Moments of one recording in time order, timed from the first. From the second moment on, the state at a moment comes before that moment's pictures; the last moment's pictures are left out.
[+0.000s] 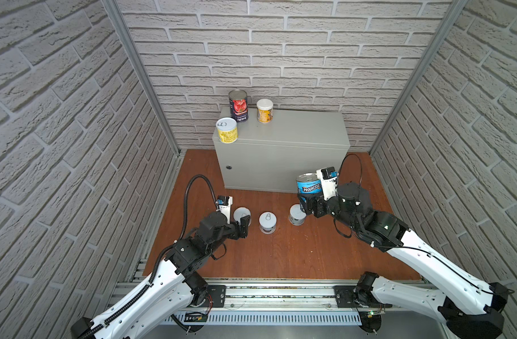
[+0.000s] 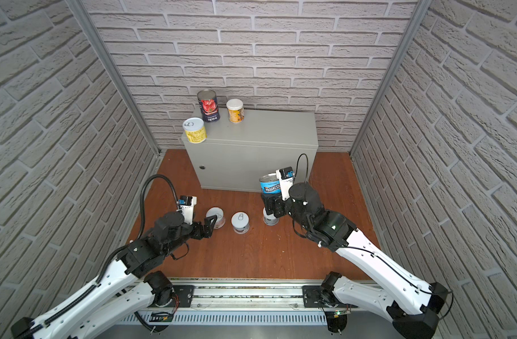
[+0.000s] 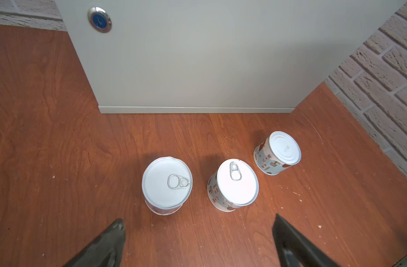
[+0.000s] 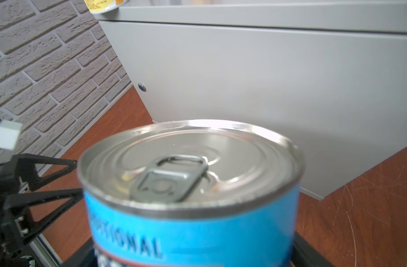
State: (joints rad) left arm -0.72 0.63 0.54 -0.43 -0.23 -0.41; right arm 0.74 1.00 1.13 -0.57 0.24 0.29
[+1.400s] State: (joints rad) left arm -0.71 0.34 0.17 -0.14 -0.26 -0.37; right arm 0.60 1.68 2.06 -0.62 -0.05 0.21
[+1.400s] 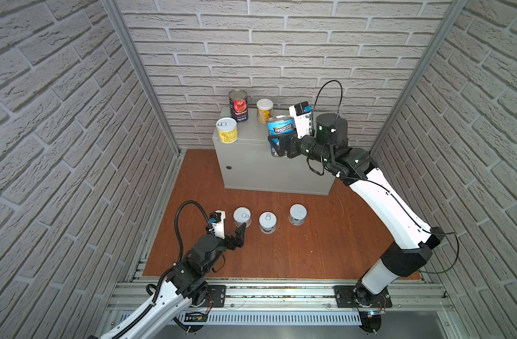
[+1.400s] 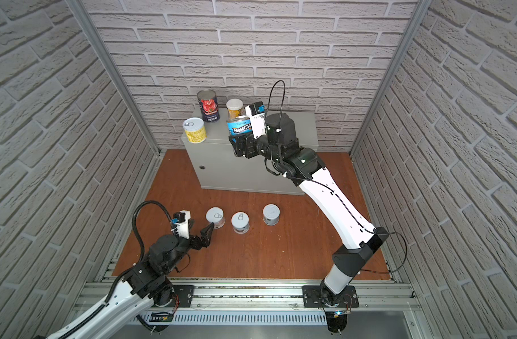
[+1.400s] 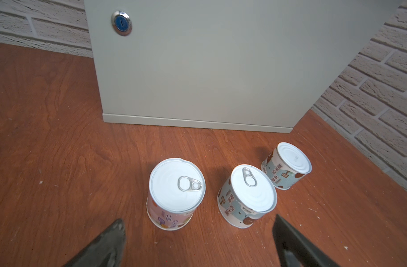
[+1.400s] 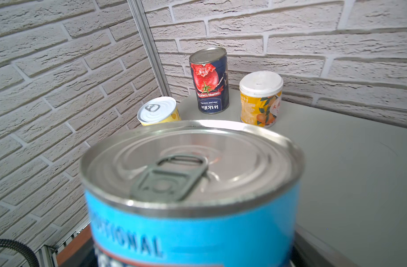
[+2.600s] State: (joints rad) left arm -0.69 0.36 0.17 -0.14 -0.33 -0.35; right arm 0.54 2.08 2.17 -0.07 -0.13 0.19
